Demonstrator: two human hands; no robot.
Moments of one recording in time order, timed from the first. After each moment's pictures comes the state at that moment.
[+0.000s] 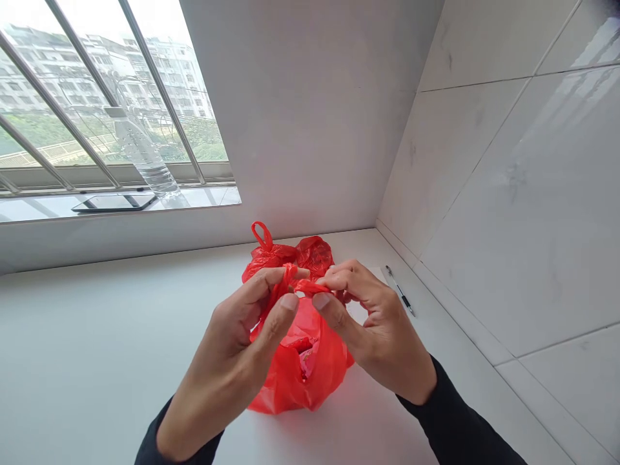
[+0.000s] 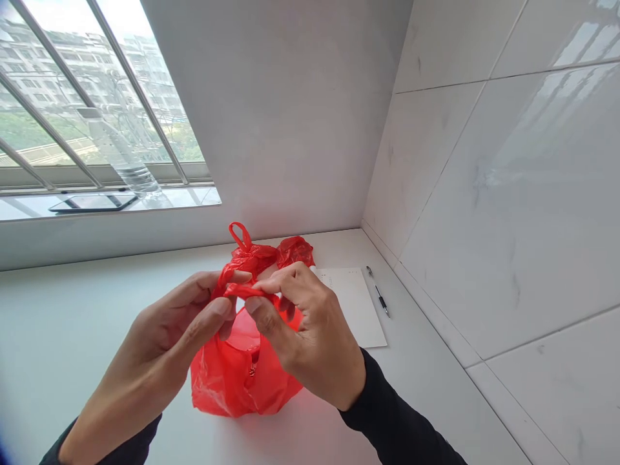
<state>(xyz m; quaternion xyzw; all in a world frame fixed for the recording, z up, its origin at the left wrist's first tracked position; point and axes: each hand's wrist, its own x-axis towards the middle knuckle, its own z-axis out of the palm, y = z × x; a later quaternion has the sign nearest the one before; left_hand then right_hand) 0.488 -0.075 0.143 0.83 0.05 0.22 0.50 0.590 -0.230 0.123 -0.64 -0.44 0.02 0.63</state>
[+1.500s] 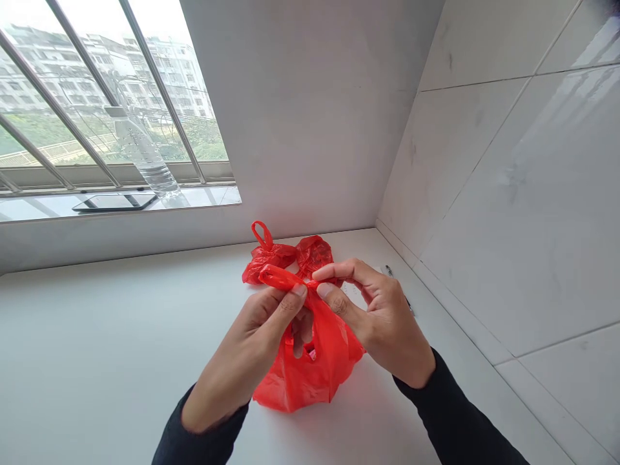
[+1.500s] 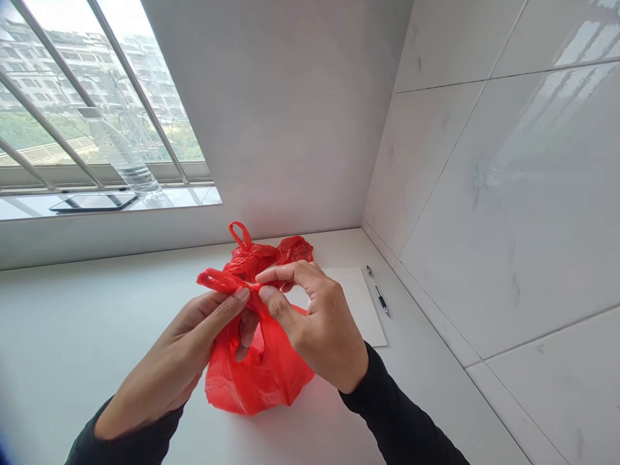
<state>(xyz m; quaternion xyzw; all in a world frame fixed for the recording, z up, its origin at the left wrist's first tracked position) 0.502 -0.081 0.135 0.72 0.07 0.07 0.68 0.599 -0.231 0.122 -0.66 -0.40 0.05 0.64</state>
